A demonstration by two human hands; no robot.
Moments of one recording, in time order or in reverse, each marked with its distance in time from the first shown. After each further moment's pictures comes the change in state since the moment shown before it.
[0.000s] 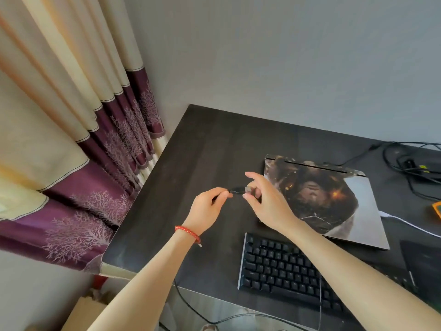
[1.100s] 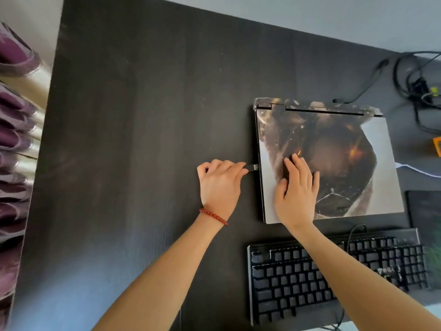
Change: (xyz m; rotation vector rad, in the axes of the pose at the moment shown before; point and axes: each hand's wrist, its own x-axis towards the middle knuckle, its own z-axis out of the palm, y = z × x) left_hand 0.140 -0.095 0.139 0.290 0.054 0.235; right_hand 0.027 0.151 0.081 -0.533 0.308 0.623
